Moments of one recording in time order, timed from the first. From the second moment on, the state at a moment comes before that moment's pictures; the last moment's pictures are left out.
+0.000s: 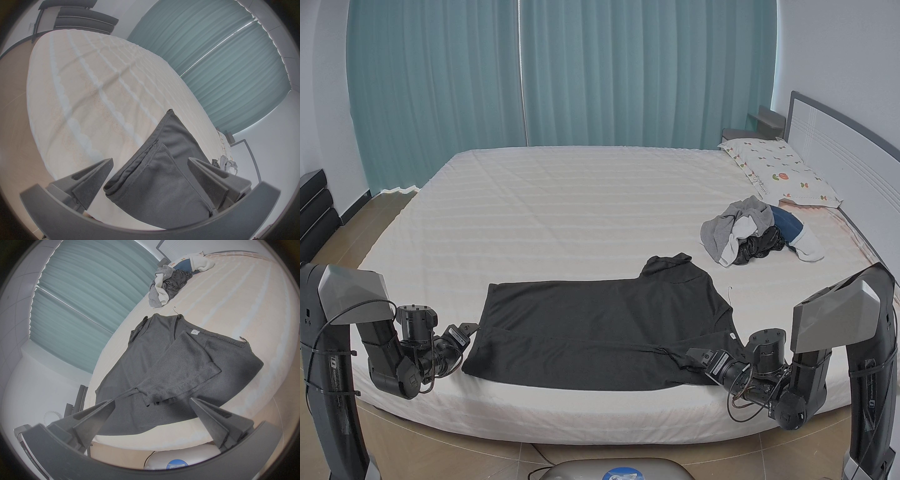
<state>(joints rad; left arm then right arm) 0.01 2.36 -0.56 -1.20 -0.08 -0.87 0.39 2.42 -0.41 -1.49 -0.01 0.94</state>
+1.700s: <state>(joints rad) 0.00 2.37 -0.57 -1.20 -0.06 -0.88 0.37 2.41 -0.45 -1.37 -0.02 0.92</state>
